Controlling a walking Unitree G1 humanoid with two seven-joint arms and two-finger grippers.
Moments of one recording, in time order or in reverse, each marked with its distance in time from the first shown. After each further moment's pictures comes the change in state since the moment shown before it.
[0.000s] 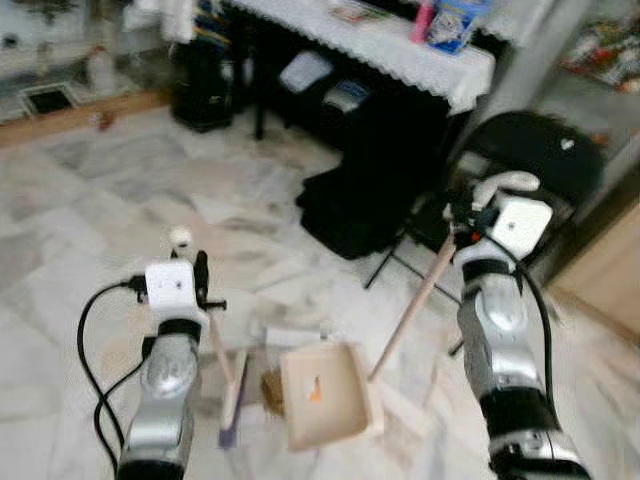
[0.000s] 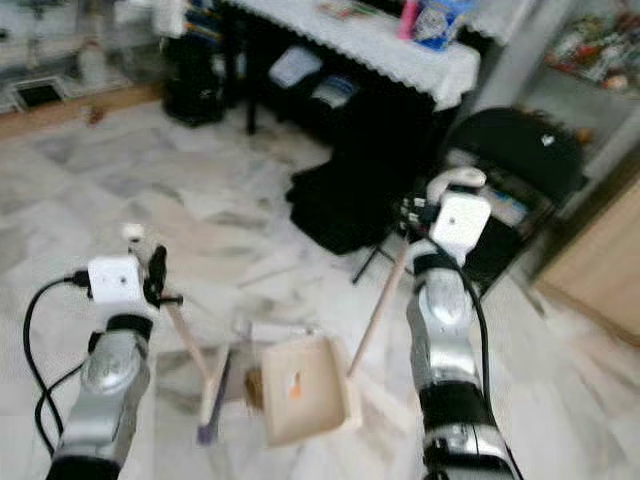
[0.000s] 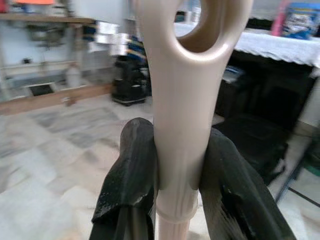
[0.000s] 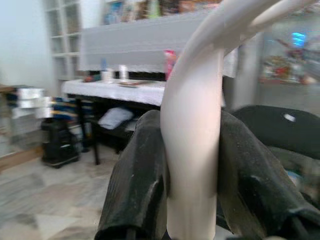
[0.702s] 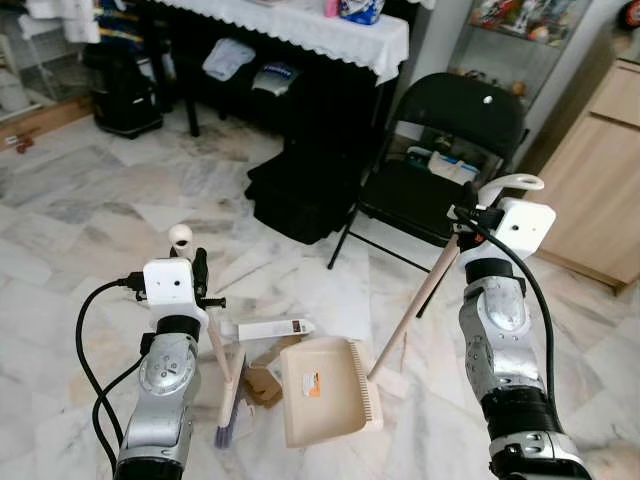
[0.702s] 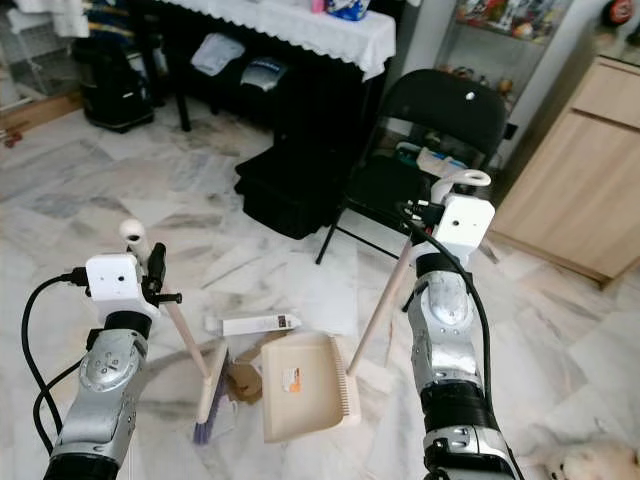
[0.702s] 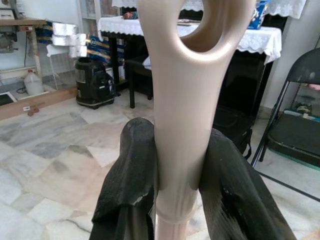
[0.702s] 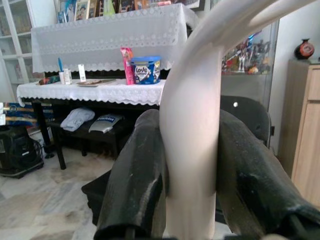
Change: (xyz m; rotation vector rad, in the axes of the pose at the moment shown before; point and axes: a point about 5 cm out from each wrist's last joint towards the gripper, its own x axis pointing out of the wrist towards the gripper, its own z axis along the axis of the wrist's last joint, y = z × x) left arm -0.001 -0.002 0.001 -0.001 -0.003 -0.017; right arm -0.004 -0.006 -0.002 -0.007 0.000 -0.029
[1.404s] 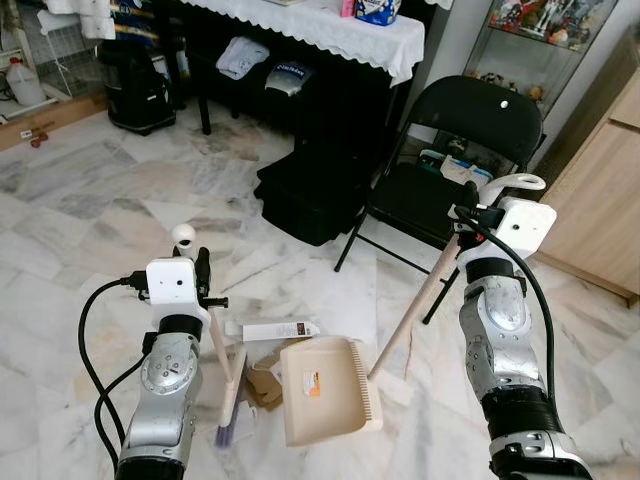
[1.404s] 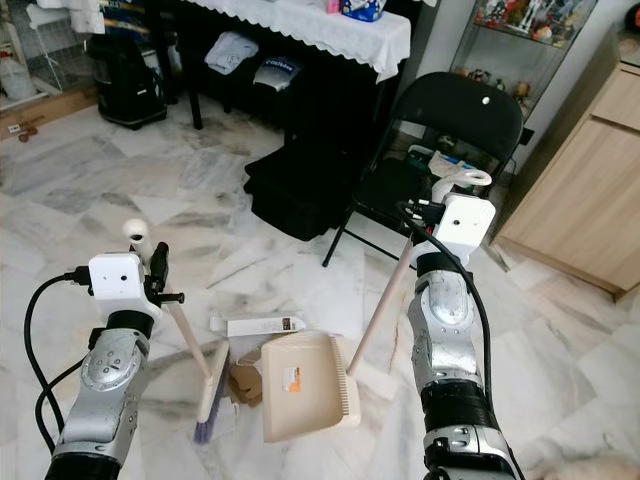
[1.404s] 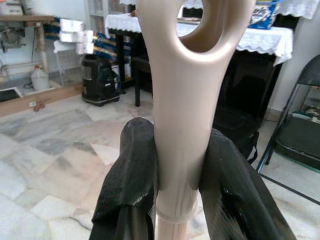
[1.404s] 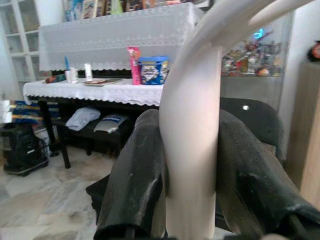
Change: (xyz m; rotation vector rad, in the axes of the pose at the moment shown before) left arm 0.001 -0.002 0.001 -0.003 -0.001 -0.002; right arm 0.002 0.000 0.002 -0.003 -0.008 -0.002
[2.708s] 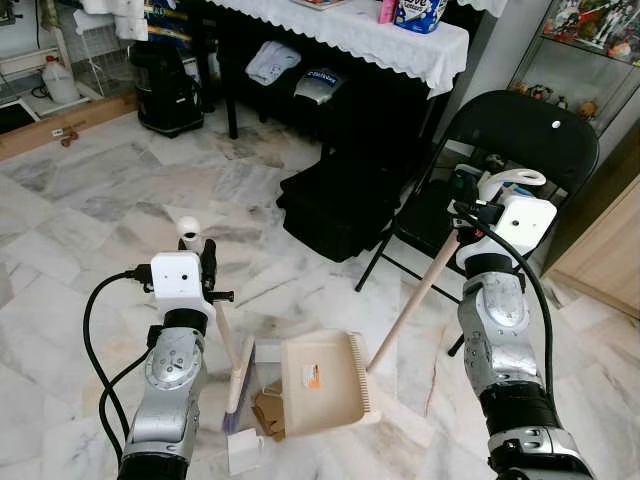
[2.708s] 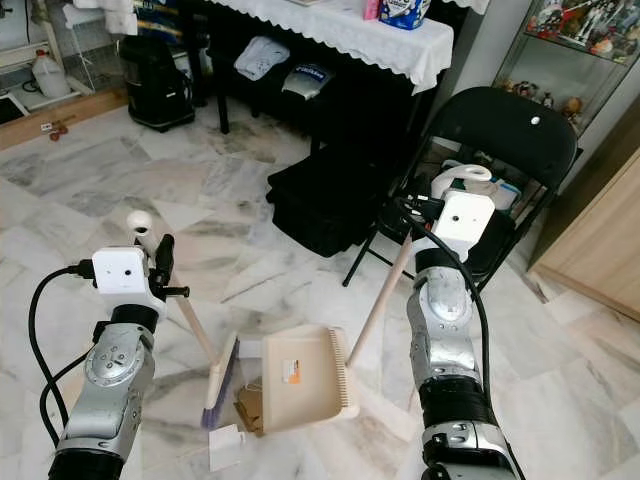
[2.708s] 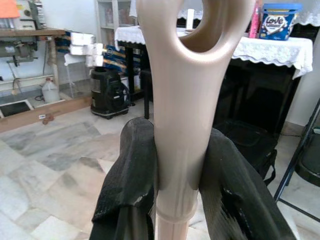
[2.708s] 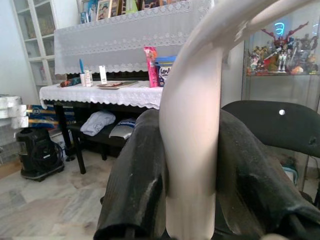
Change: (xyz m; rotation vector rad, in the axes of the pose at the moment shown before) left arm 0.003 -0.004 0.008 -0.002 -0.038 -0.019; right arm 0.002 0.002 0.002 0.008 -0.010 -0.007
